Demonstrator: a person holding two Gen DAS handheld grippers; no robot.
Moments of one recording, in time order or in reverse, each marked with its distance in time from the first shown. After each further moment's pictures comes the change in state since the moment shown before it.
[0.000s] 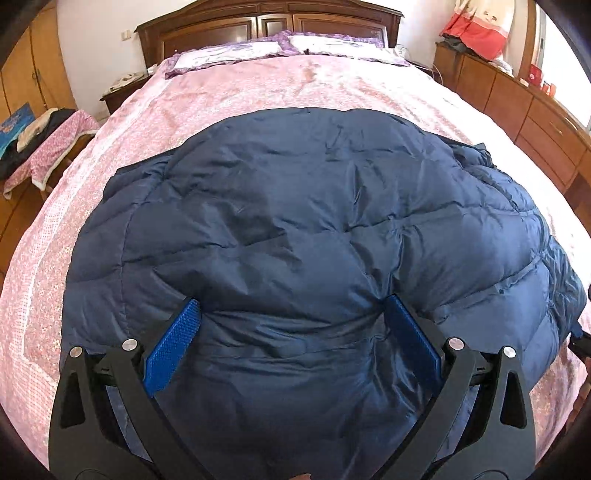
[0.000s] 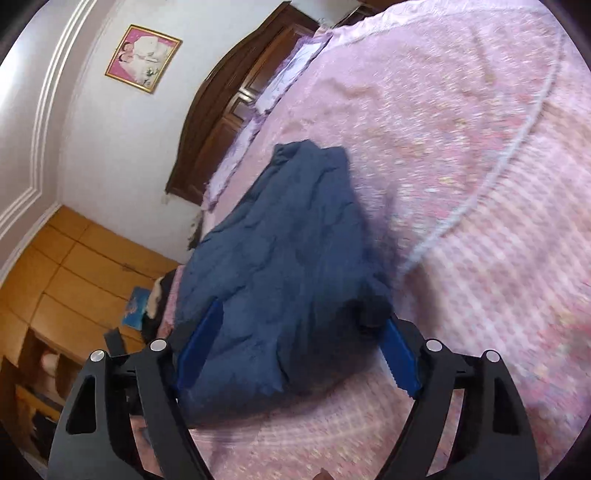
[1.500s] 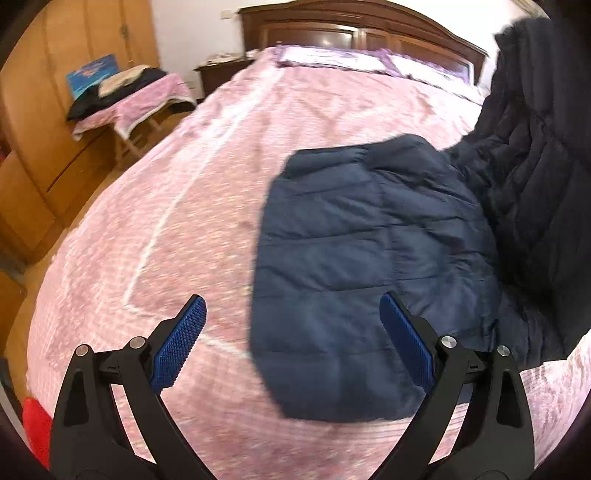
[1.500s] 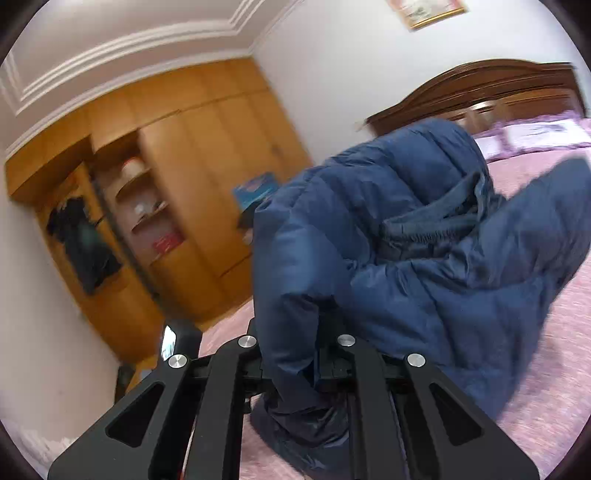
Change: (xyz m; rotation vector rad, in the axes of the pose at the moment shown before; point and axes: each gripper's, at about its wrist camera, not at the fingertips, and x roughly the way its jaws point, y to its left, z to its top) left arm -0.106 0.173 -0.073 -0.236 -0.017 0.196; right arm 0.114 0.332 -0.083 -0.812 0.228 0.457
